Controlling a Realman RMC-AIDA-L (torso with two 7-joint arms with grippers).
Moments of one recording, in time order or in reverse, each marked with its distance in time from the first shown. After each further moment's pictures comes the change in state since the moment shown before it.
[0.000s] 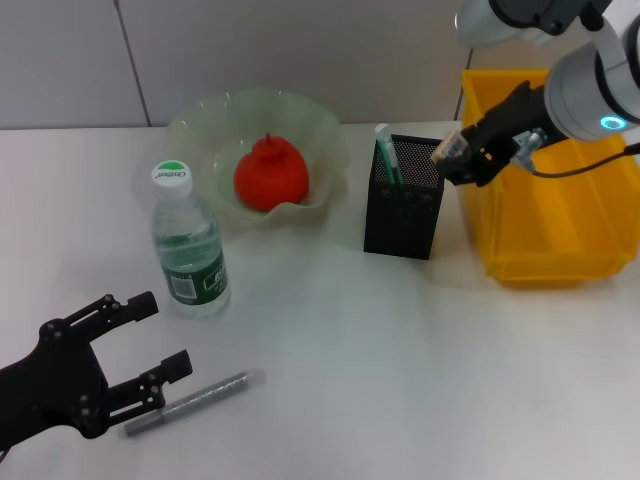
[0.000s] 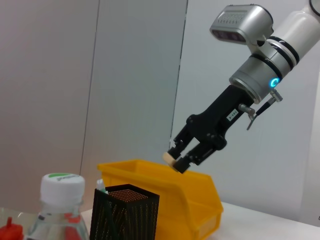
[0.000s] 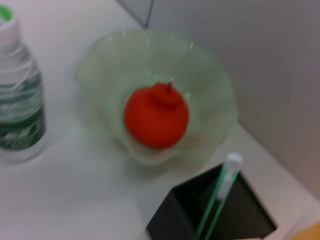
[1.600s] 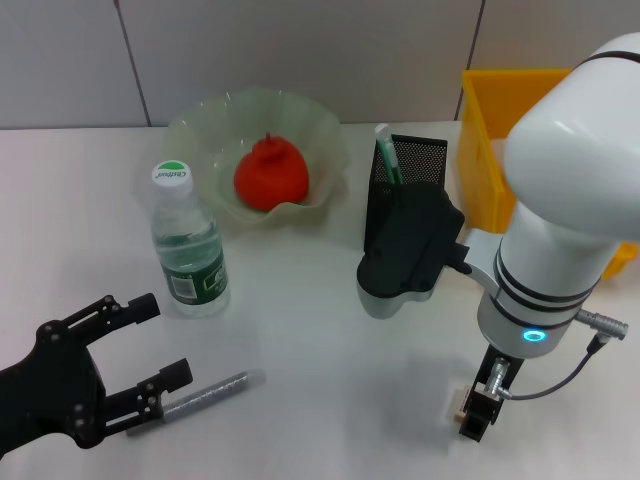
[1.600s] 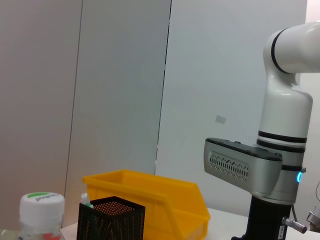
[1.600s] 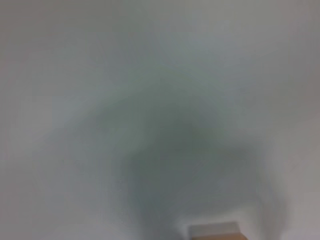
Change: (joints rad) left arm 0.003 0.002 0.000 0.013 0.000 0.044 0.018; right arm 0.113 0.010 -0.495 0.379 0.056 -0.160 0.254
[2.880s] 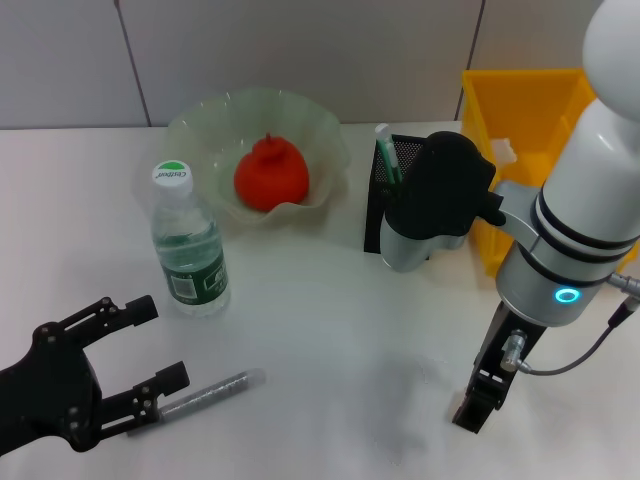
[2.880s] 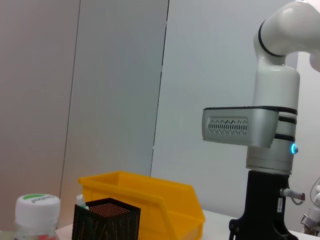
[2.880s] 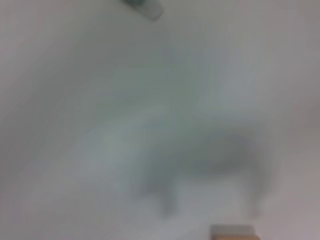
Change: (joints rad) left arm 0.001 0.006 0.000 0.000 0.000 0.017 -0.014; right arm -0.005 -0.004 0.235 -0.078 0.070 -0.145 -0.167
